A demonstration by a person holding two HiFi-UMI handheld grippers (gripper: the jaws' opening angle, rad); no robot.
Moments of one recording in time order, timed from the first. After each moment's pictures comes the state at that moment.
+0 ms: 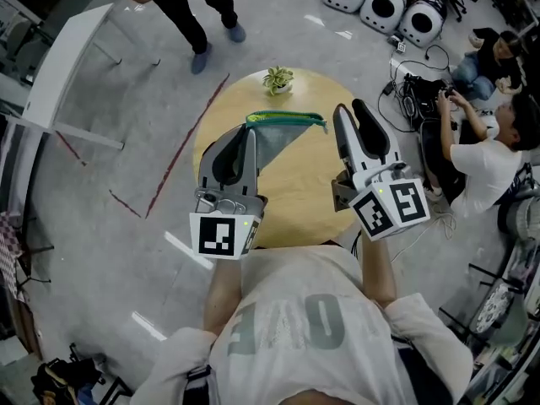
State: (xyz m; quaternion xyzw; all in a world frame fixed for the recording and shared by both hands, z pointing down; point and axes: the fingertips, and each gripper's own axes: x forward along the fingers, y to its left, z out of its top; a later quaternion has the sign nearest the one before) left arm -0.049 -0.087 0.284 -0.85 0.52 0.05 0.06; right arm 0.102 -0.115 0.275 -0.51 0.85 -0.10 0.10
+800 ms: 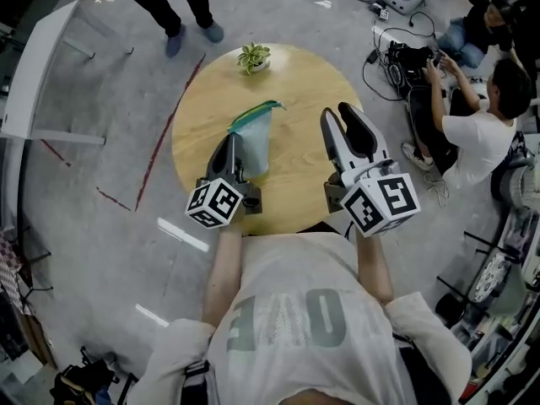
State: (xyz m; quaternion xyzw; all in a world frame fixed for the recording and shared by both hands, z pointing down) left arm -0.074 -0.105 0.502 -0.76 0.55 0.10 -0.34; right arm 0.121 -0.101 0.341 -0.53 0.83 -0.17 0.04
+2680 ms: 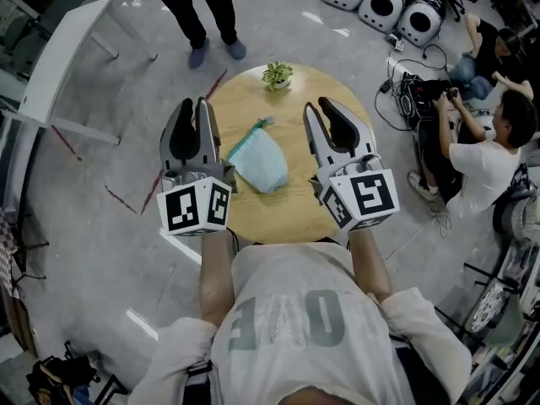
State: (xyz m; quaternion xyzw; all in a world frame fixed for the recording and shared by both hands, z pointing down) left arm -0.131 -0.122 0.277 -0.76 0.64 0.09 0.01; right arm 0.054 -0.117 0.299 -0.50 0.87 -0.05 0.02
